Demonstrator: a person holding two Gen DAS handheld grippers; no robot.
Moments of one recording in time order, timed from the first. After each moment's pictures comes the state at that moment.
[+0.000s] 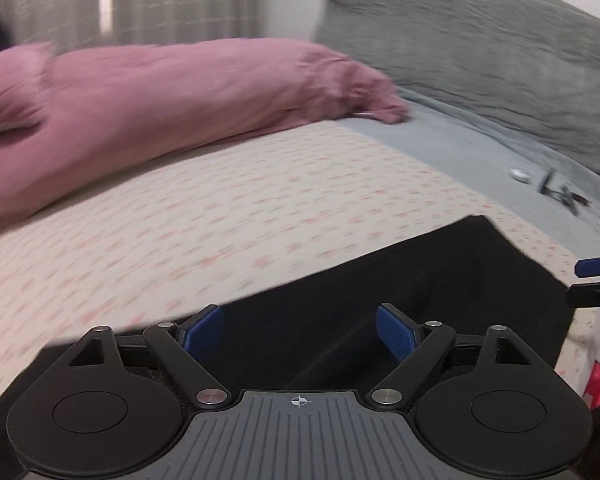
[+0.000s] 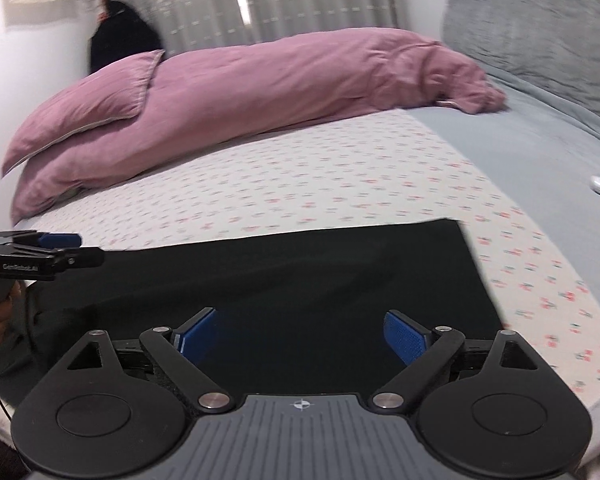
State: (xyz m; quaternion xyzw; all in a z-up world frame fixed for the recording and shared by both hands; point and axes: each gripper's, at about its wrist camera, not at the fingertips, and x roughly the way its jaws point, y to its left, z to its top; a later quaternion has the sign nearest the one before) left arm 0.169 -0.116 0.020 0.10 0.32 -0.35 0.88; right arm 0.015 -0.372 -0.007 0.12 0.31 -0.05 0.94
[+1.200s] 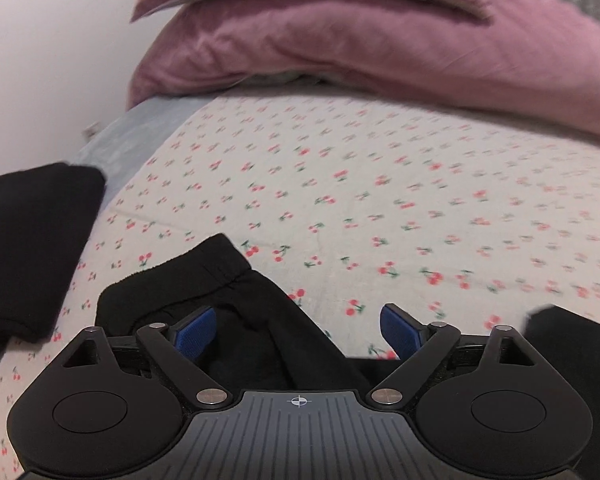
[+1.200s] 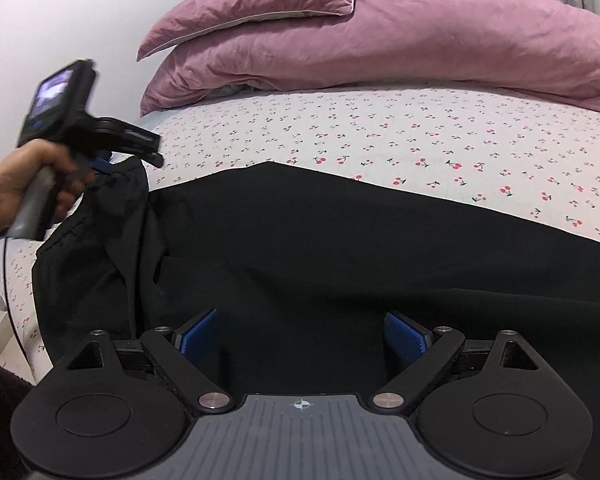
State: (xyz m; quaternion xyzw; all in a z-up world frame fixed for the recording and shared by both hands) left arm 0.309 0.105 -0.026 0.02 0.43 0.11 0.90; right arm 0.134 -0.185 -0.052 0.05 0.37 0.18 0.91
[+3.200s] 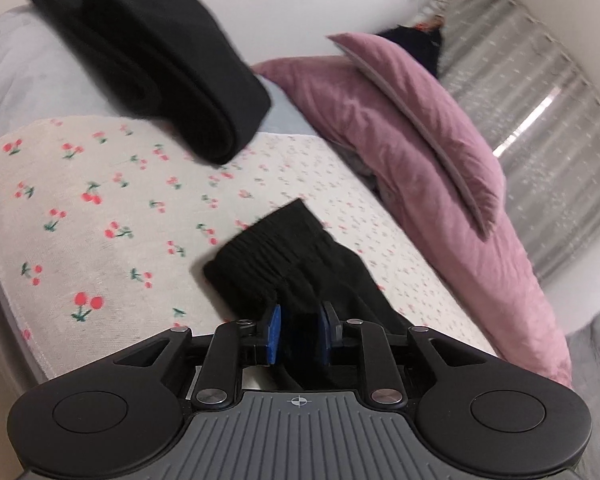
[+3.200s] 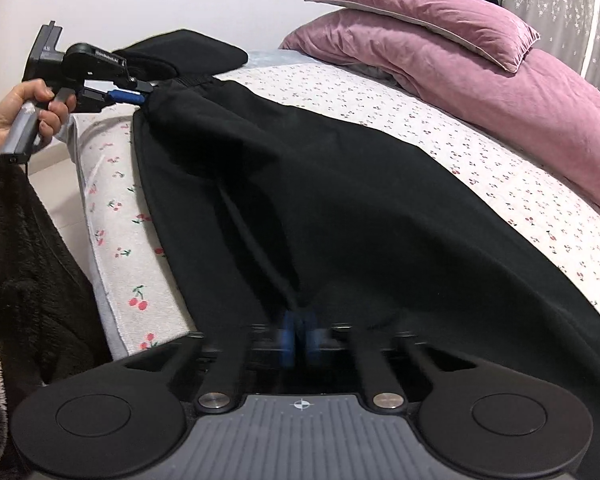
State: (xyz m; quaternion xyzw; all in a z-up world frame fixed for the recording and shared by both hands) left arm 0.072 0.318 -0.070 -0.39 0.24 0.05 0.89; right arm 0.063 -0.128 -0.069 -0.17 0.32 0.31 0.88
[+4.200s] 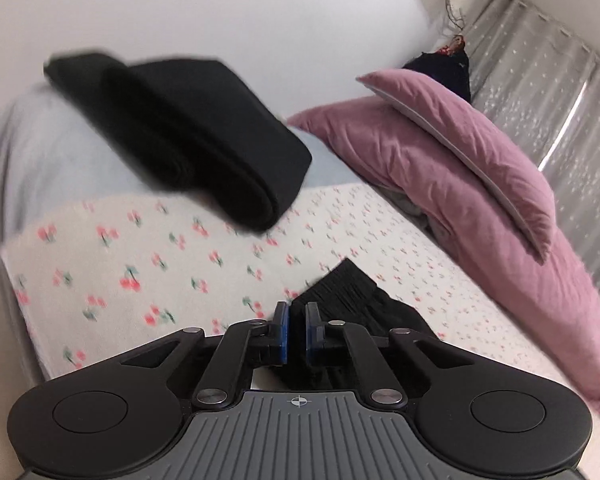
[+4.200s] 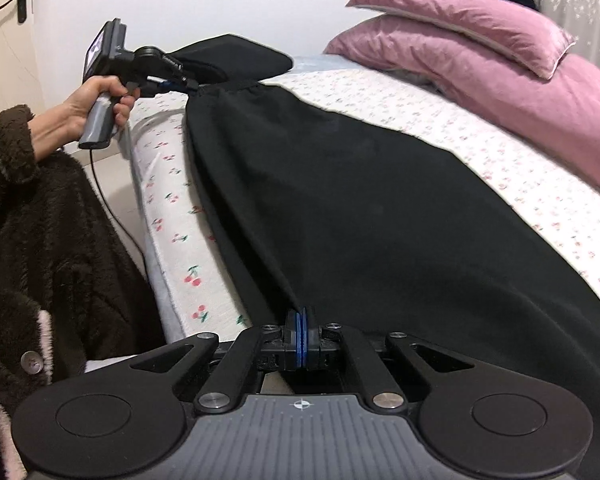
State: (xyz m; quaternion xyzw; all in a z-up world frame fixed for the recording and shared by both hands) left arm 0.083 0.324 -0.053 -0.30 0.21 0.16 0.92; right arm 0.042 -0.152 -0.052 -0.16 0.33 0.39 0.85
